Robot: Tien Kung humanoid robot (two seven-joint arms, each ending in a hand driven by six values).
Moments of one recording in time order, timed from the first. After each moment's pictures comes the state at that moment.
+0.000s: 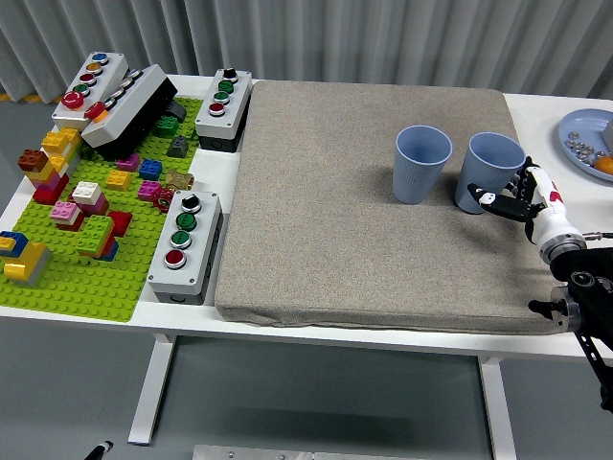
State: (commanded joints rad) left arm -0.09 0.10 -1.12 -0.18 1.05 -0.17 0.04; right arm 0.46 -0.21 1.04 1.06 -1.02 -0.30 0.00
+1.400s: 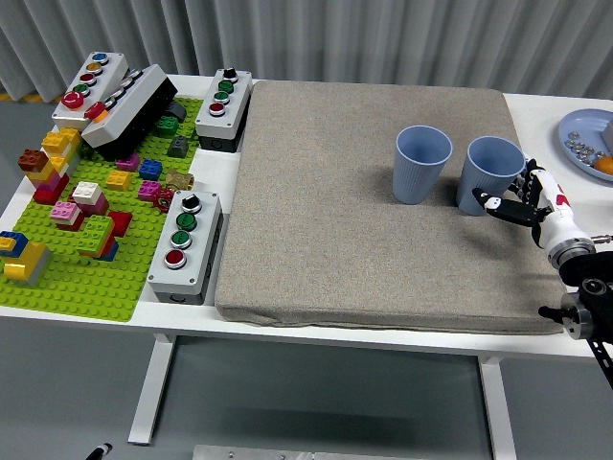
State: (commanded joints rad) left arm -0.08 0.10 -1.13 -0.18 1.06 -0.17 0.04; right arm 0.40 -0.25 1.06 1.16 -1.06 -0.29 -0.03
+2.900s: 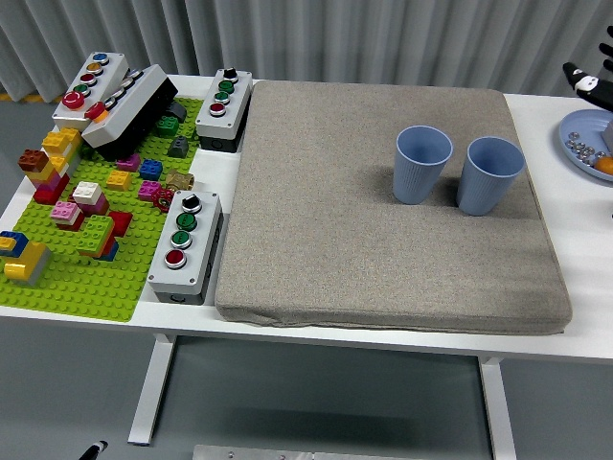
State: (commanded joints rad) left arm -0.09 0.10 -1.14 -0.18 1.06 -0.17 0.04; right arm 0.61 -0.34 1.26 1.20 -1.03 -0.32 -0.04
